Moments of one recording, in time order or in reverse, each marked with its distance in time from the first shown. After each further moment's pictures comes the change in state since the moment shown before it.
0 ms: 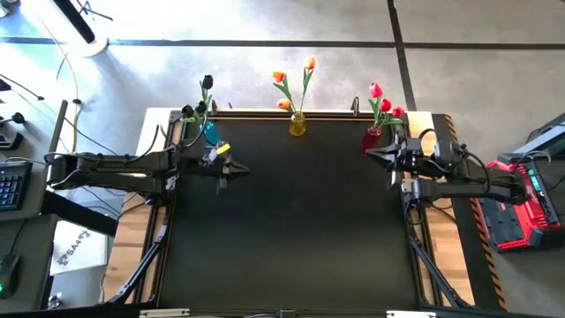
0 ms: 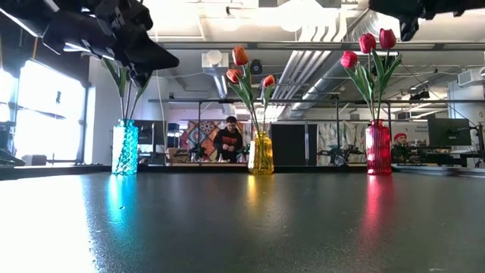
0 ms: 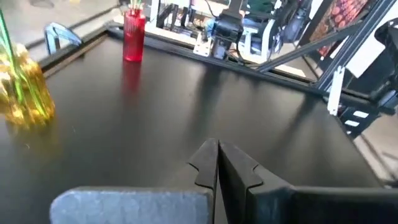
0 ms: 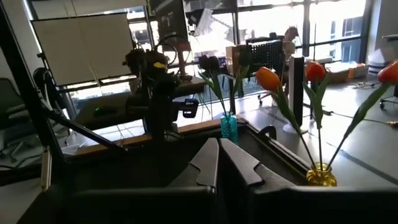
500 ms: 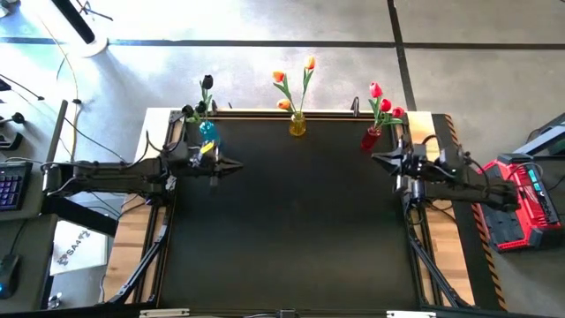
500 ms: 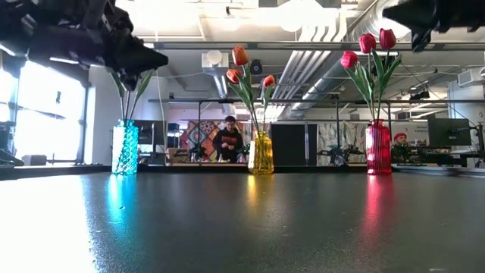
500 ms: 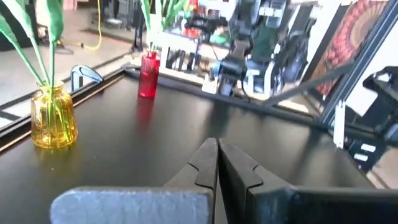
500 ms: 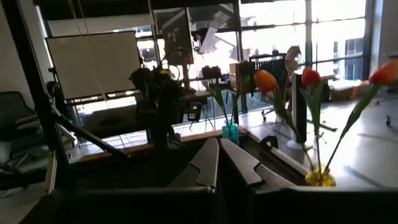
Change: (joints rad) left arm 0.051 -0.150 -0.177 0.213 -0.009 0.003; right arm -0.034 -0.221 -0.139 -0.004 -0.045 -0.023
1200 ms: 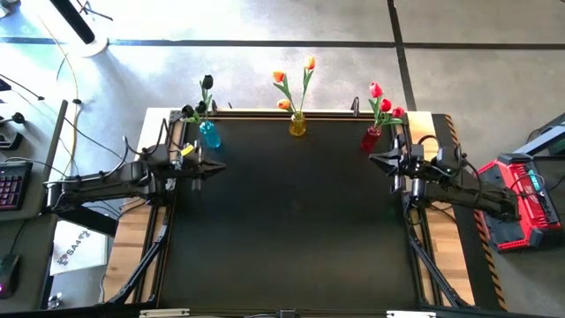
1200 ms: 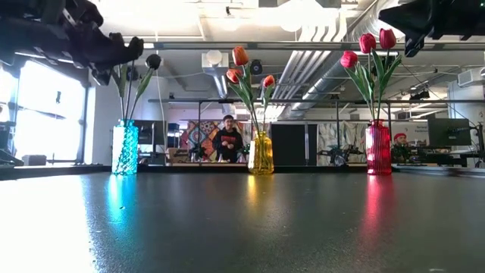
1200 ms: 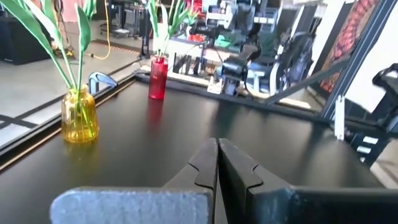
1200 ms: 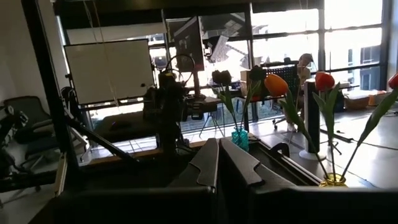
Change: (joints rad) left arm 0.014 -0.406 -0.038 -0.354 -0.020 0.041; right arm -0.136 -0.003 -0.078 0.117 -0.181 0.024
